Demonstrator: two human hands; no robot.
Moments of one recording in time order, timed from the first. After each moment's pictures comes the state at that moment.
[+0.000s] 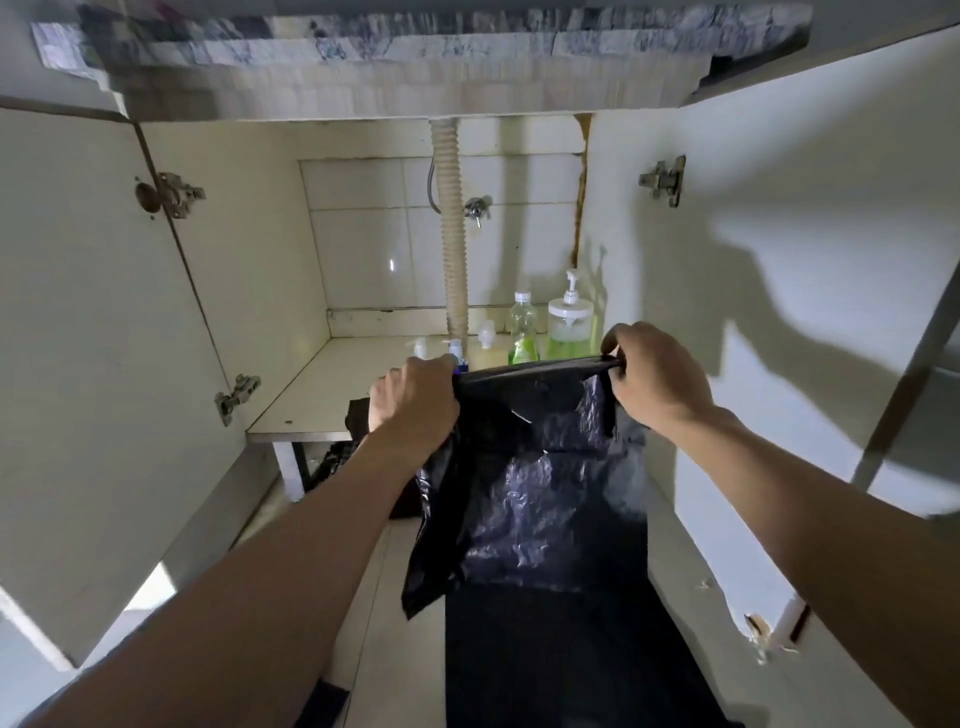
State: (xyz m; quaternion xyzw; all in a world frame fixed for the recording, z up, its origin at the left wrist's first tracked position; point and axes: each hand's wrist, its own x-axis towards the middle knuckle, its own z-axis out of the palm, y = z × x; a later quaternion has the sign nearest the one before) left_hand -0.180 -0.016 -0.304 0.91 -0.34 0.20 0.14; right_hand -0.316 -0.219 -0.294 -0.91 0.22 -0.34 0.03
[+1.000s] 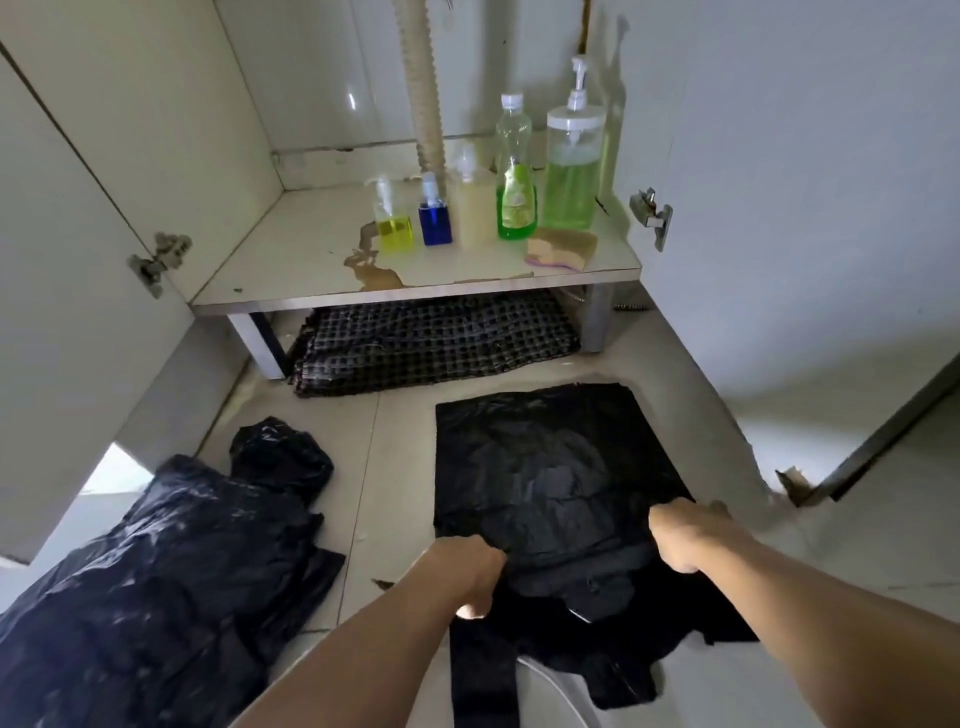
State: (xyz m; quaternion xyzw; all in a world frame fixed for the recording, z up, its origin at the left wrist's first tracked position) left_hand -0.262 0.002 -0.562 0.80 -0.48 -0.29 -0.21; right_hand -0.390 -0.200 -0.563 -0.89 0.32 0.32 -0.01
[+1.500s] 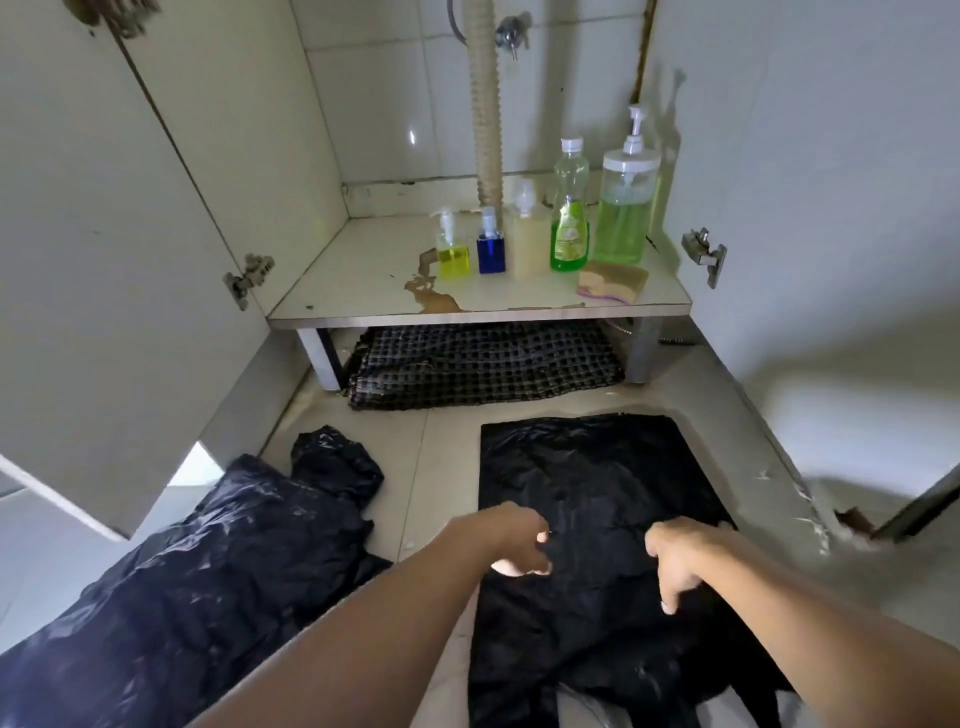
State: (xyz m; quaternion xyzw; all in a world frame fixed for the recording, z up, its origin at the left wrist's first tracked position) left_hand -0.236 -0.006 -0.513 0.83 -0.45 -0.32 -0.08; right_hand -0.354 -0.163 -0.528 -0.87 0.30 0.40 0.03
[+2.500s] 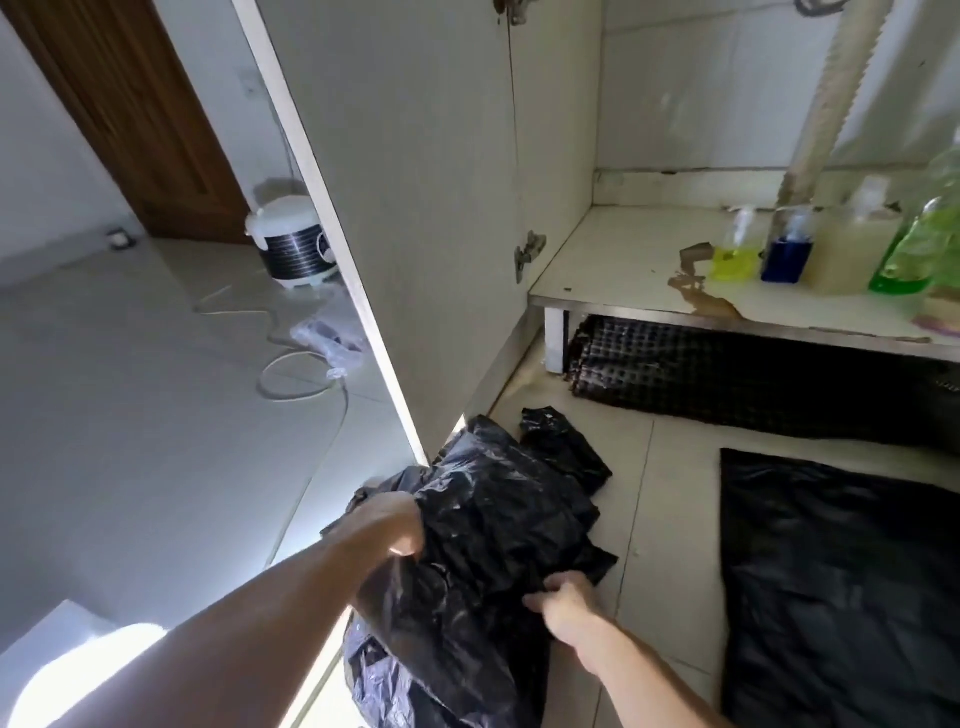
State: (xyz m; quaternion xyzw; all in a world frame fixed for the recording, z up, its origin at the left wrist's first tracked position) left_hand -0.119 0.330 -0.480 0.95 0.00 -0.30 -0.10; right_hand -0.210 0.166 -0.580 -0.79 0.27 0.22 0.50
